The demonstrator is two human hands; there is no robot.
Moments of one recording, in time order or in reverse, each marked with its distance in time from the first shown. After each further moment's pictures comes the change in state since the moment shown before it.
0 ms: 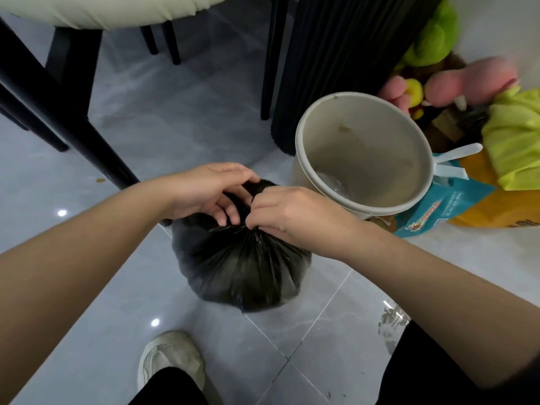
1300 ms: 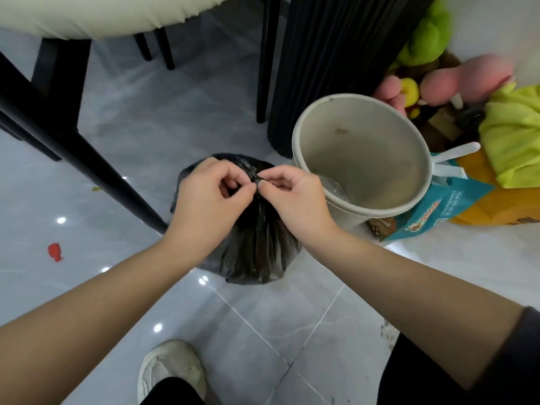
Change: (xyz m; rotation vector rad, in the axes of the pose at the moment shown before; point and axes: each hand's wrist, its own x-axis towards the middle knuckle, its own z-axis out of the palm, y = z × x) left_hand -0.008 -0.016 0.039 0.367 0.809 0.537; right_hand 0.019 0.001 0.021 0.920 0.713 0.892
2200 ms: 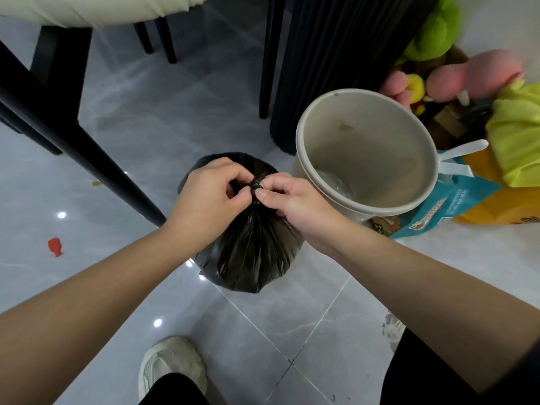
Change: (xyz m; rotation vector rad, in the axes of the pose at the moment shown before) left_hand 0.010 -0.023 0.000 0.184 -0.137 0.172; right_hand -0.003 -0.006 -0.008 -0.028 -0.354 0.204
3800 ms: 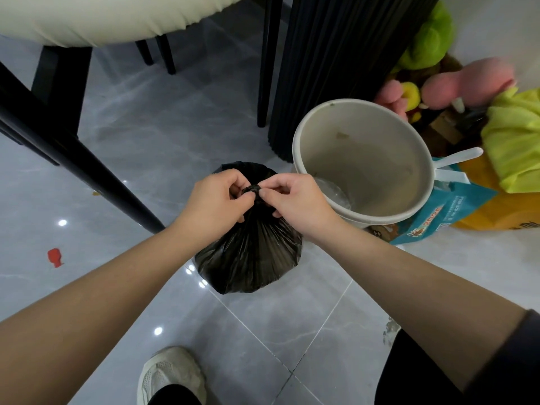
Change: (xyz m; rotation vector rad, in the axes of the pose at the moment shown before) left_hand 0.015 0.002 0.011 -0.183 -0.157 -0.247; right_hand 0.027 0.011 -0.009 -0.183 0.204 -0.060
